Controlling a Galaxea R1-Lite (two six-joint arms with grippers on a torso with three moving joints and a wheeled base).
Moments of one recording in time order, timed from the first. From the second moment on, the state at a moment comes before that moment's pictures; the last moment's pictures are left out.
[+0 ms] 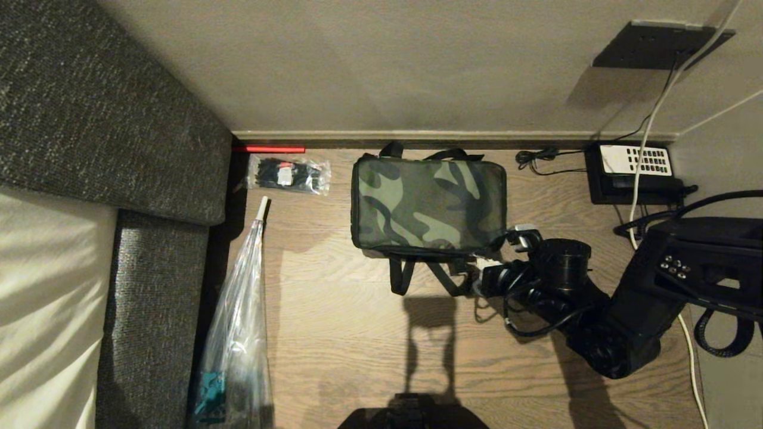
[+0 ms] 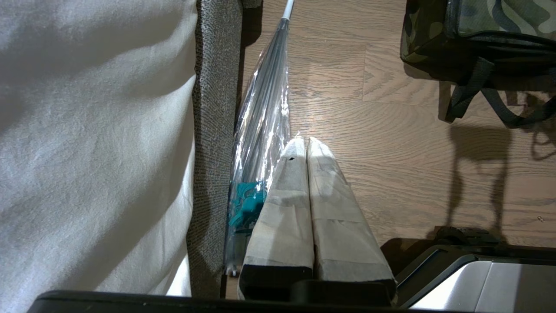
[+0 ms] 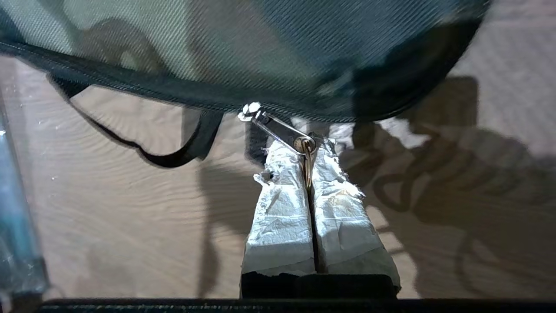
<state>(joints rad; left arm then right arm) 0.01 0.00 0.00 0.00 0.01 -0.01 0.35 2.25 -0.74 -1.29 -0.02 0.12</state>
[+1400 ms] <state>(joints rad) 0.01 0.00 0.00 0.00 0.01 -0.01 0.19 2.25 -0.81 -1.21 0.08 0.06</state>
